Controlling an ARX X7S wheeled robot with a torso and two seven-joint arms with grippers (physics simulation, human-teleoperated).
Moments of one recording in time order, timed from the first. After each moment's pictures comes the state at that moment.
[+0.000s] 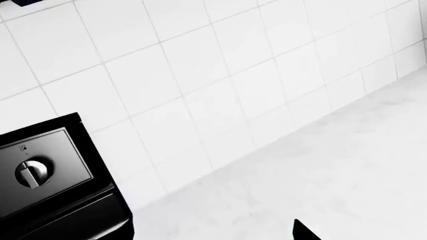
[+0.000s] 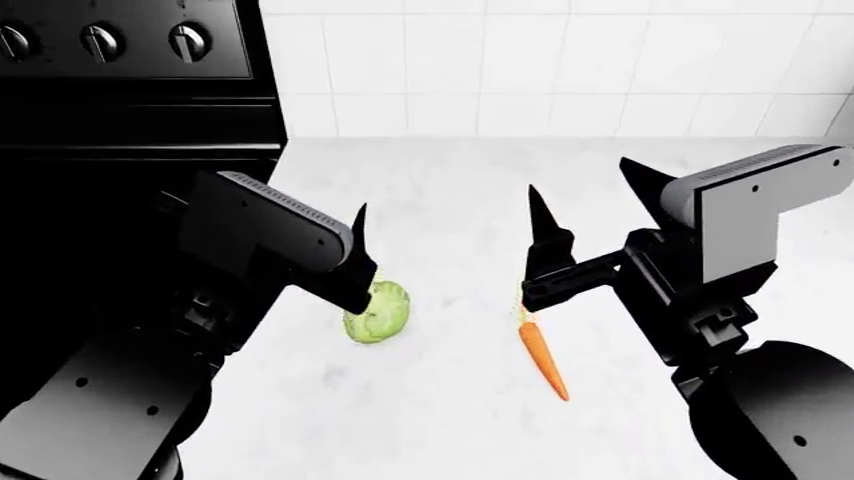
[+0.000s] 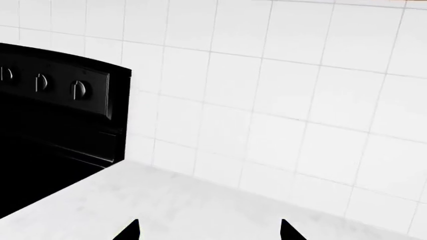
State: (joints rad) left arm -0.65 -0.35 0.25 0.71 -0.22 -1.12 0.06; right arm 0.59 0.31 0.05 -0.82 0.47 1.19 -0.03
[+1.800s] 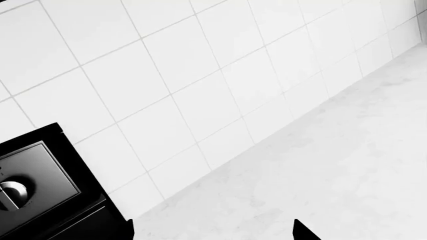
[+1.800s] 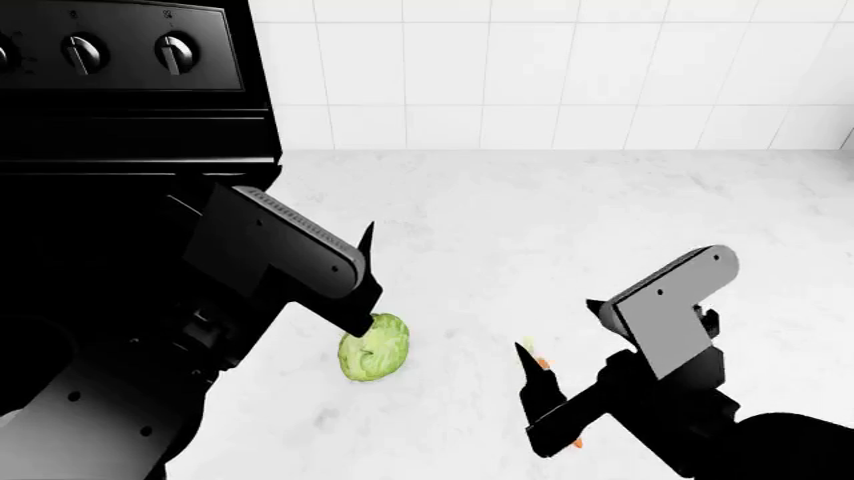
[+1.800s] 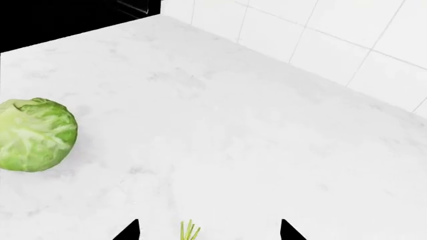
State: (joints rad) left arm -0.67 -0.40 0.30 0.78 -0.26 -1.19 0.06; right arm 0.51 0.63 -0.02 -0.80 1.12 1.39 0.31
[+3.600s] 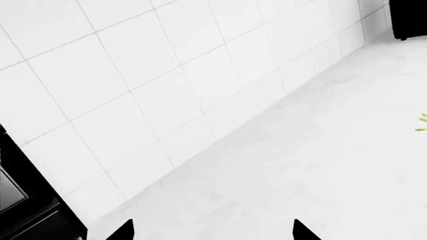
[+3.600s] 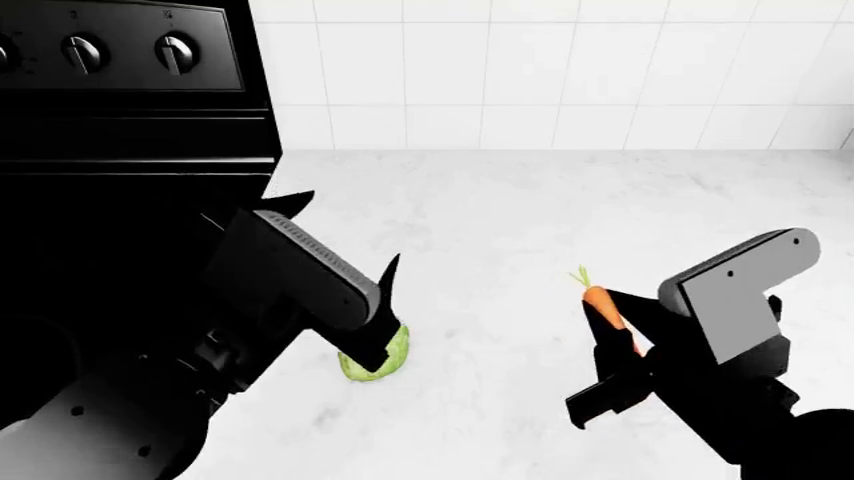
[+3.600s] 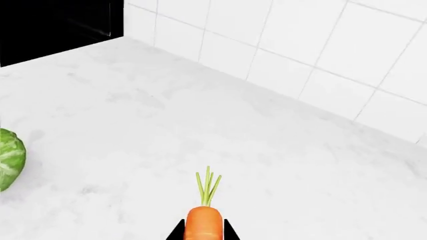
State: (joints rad) left arm -0.64 -0.42 0.29 0.81 -0.35 -1.20 0.10; right arm 0.47 0.76 0.03 -0.78 1.16 1.24 0.35
